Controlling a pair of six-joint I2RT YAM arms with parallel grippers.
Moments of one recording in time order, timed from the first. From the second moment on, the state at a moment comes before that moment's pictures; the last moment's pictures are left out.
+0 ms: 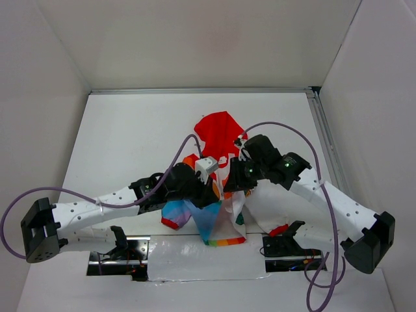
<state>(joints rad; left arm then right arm) -1.05 1.17 0.81 -0.16 0.13 -0.45 0.68 1.10 1.01 -0.80 -0.34 0.61</state>
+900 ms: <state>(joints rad) -1.07 1.17 0.77 -0.26 0.28 -0.38 0.91 1.01 0.93 -0.58 0.12 0.54</state>
